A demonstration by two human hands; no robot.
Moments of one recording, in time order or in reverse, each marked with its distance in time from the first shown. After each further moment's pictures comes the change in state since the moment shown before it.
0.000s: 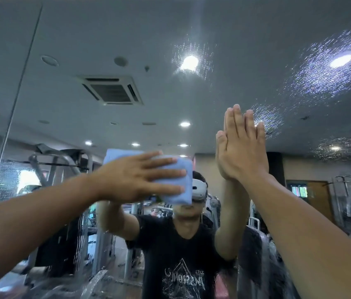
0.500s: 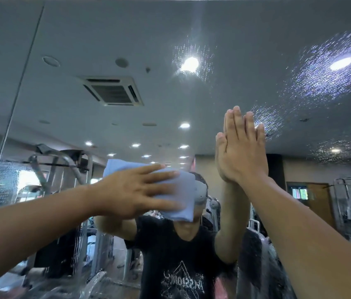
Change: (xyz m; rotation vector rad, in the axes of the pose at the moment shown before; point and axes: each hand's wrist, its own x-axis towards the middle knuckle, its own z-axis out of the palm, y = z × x) left_hand 0.003 0.022 0.000 -0.050 0.025 0.043; right_hand 0.001 0.001 0.005 0.003 0.043 -0.010
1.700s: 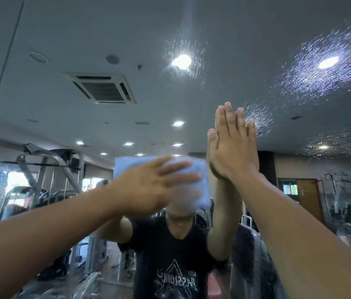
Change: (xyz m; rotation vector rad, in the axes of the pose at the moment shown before) left_hand 0.047 0.009 0.007 -0.013 0.104 -0.145; right_hand 0.001 0.000 -0.003 0.001 -0.020 0.021
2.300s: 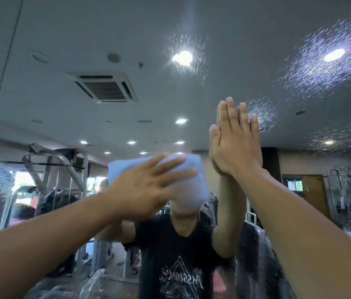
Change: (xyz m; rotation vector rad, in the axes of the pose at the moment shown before) left_hand -0.010 0.011 -0.004 0.012 0.008 -0.091; right_hand -0.002 0.001 0.000 0.008 0.004 -0.012
